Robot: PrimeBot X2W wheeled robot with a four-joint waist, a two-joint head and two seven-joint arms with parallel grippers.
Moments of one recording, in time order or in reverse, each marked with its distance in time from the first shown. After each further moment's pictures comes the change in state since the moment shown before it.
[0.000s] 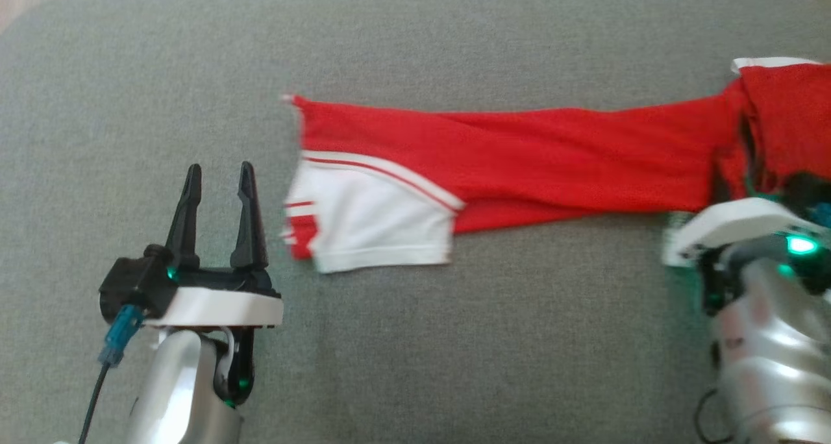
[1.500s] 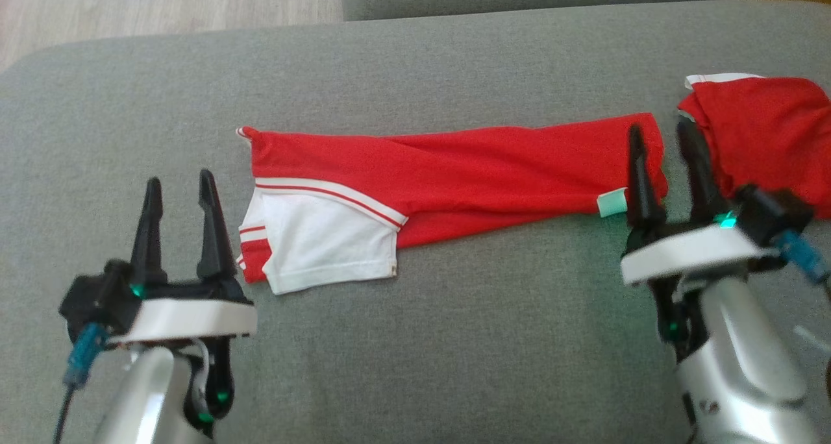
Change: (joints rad) left arm 0.047 0.189 -0.182 -0.140 -0.281 0.230 0.000; right arm 0.250 -0.049 0.432 -0.568 0.282 0.000 -0.004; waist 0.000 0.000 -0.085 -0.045
